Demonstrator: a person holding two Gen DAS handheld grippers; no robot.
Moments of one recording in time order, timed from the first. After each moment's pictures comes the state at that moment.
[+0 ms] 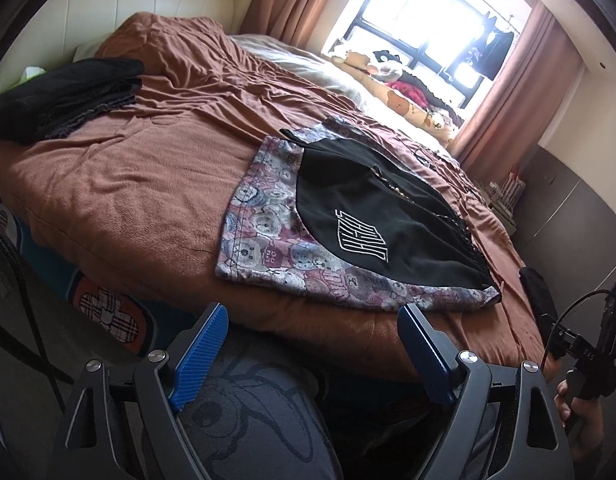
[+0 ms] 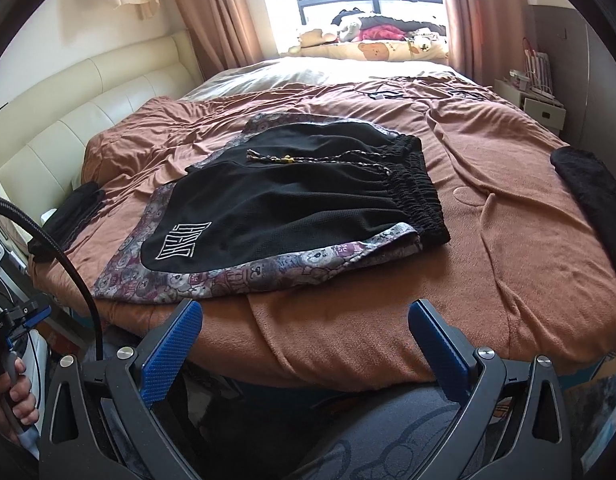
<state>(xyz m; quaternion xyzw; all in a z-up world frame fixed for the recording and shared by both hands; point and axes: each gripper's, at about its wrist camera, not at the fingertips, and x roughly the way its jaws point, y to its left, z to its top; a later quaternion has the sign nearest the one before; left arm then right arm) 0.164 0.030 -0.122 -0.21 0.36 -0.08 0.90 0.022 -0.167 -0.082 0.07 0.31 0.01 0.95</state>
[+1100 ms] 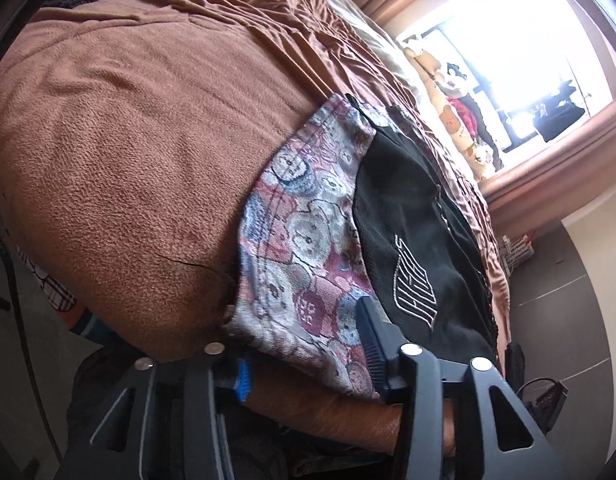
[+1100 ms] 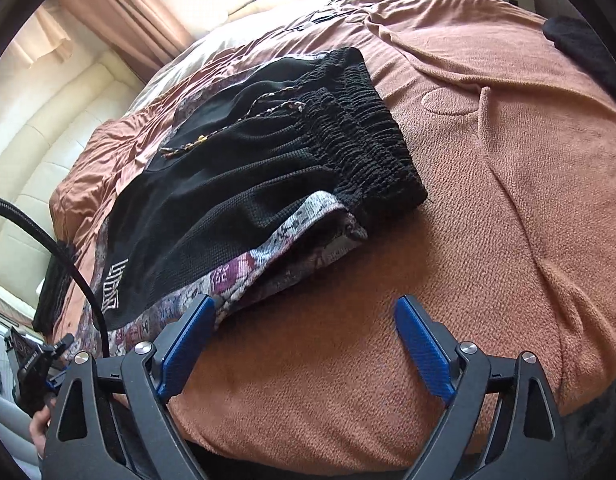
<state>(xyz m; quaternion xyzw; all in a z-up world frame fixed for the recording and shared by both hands) 0.259 0.066 -0.190 -0.37 0.41 -0.03 0.83 0.133 -0.258 -0.135 0.25 0.37 0.01 0.89</state>
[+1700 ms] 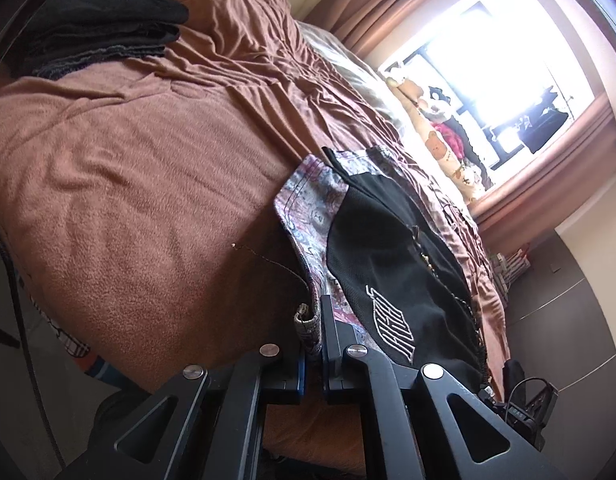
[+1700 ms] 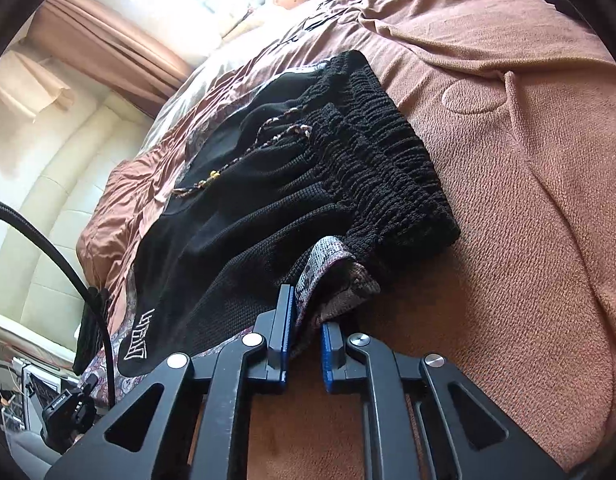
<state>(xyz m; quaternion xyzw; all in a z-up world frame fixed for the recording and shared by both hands) 0.266 0.076 -0.141 -0.34 0.35 -0.03 0.87 0.164 -0.271 -0.144 0.32 0.33 0.04 0.89</state>
